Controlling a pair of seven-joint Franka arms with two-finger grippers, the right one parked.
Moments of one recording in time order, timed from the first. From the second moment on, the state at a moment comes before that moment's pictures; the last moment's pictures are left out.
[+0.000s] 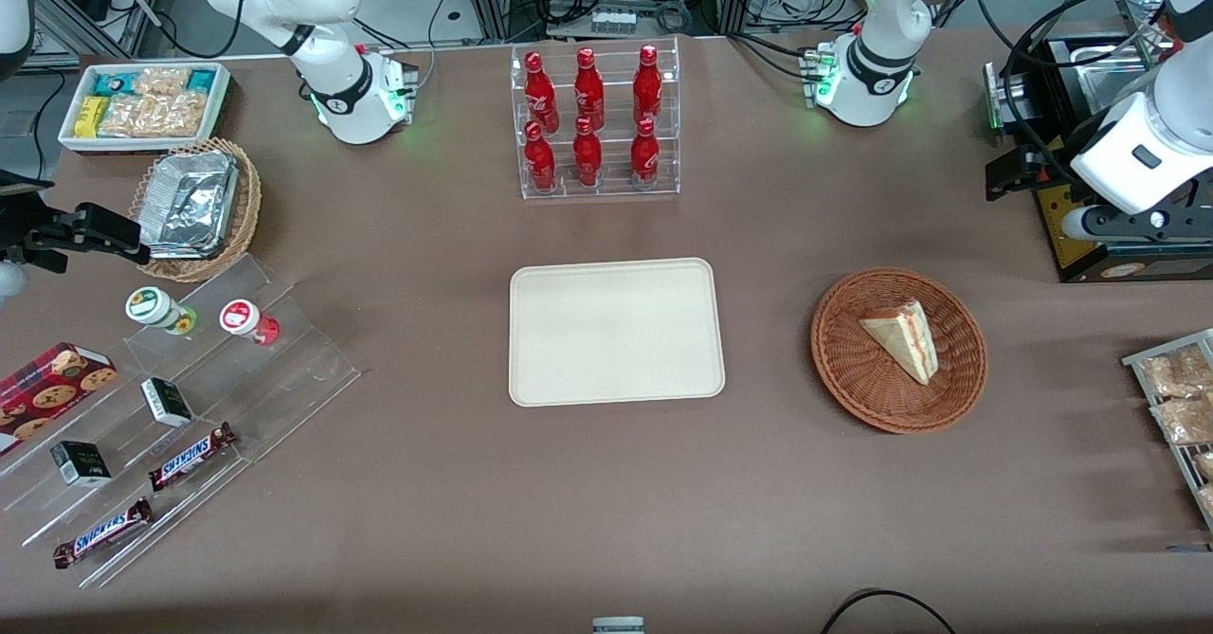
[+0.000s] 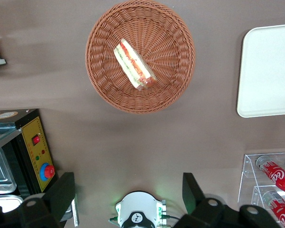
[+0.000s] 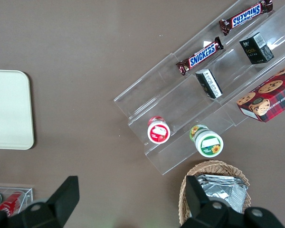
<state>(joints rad) -0.01 0.00 -0.07 -1.57 0.01 1.36 -0.03</state>
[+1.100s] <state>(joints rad) -0.01 0.02 -0.07 -1.82 0.03 1.67 -0.10</state>
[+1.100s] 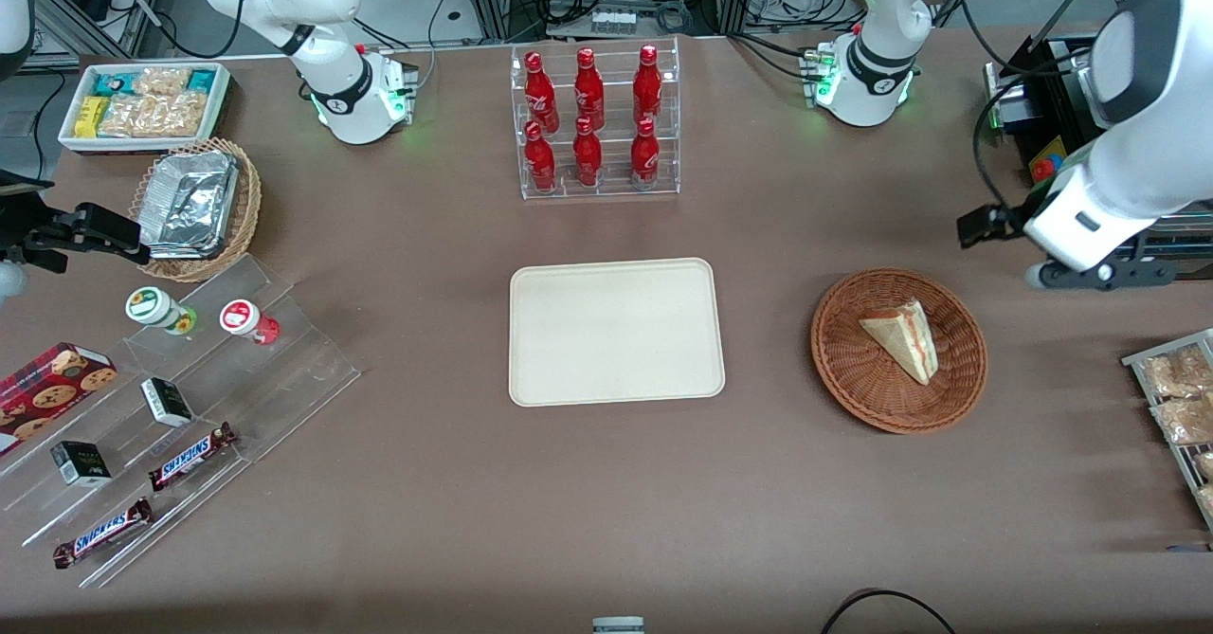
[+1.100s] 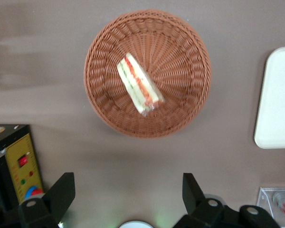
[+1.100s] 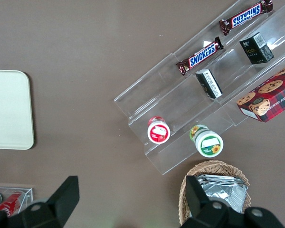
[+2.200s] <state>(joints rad) -0.01 0.12 -0.07 -2.03 0.03 2.06 -0.74</state>
